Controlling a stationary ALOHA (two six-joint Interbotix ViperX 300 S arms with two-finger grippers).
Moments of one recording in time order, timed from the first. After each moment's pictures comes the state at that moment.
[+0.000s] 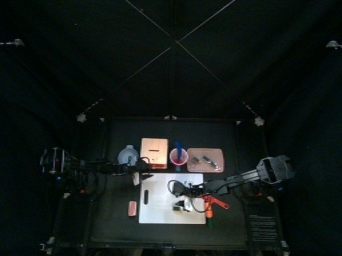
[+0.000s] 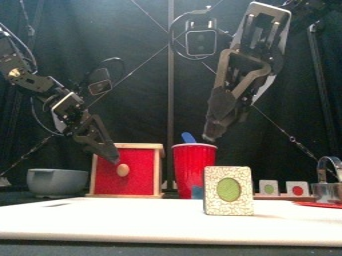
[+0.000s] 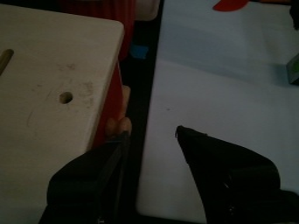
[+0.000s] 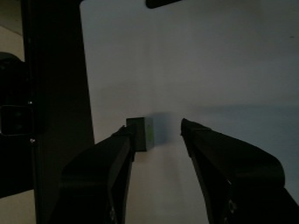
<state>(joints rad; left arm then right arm) 0.16 -0.15 1.07 -0.01 -0.34 0.00 0.20 0.02 0.59 0.09 0.21 0.31</state>
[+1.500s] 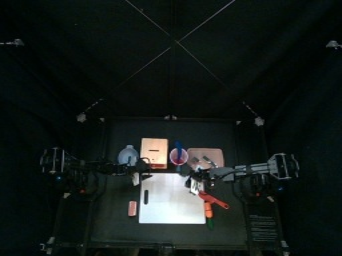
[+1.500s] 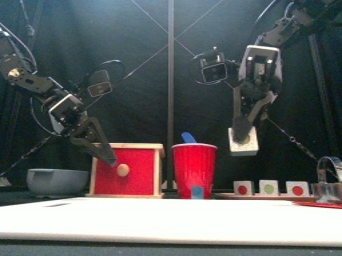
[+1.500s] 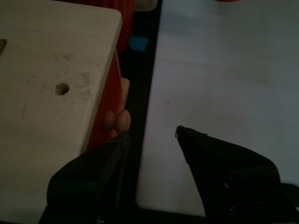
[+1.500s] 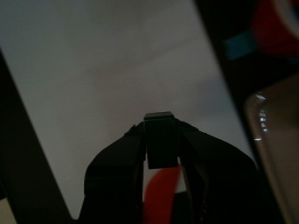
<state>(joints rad) 0.16 -0.15 1.07 -0.01 -0.31 0.01 -0.09 -0.20 0.70 0.07 0.49 0.31</state>
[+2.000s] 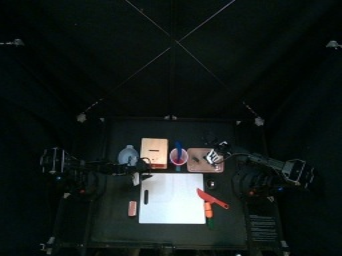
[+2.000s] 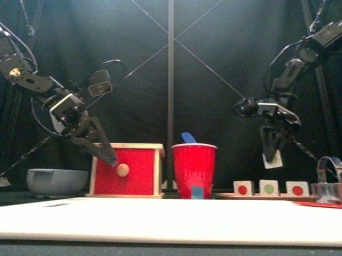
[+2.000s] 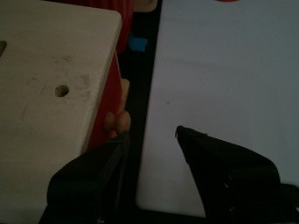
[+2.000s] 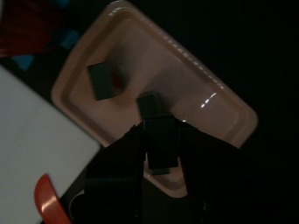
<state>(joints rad) 0.16 -0.15 1.06 -0.01 -0.31 0.01 -0.62 -0.36 0.86 -0.02 0.62 0.31</state>
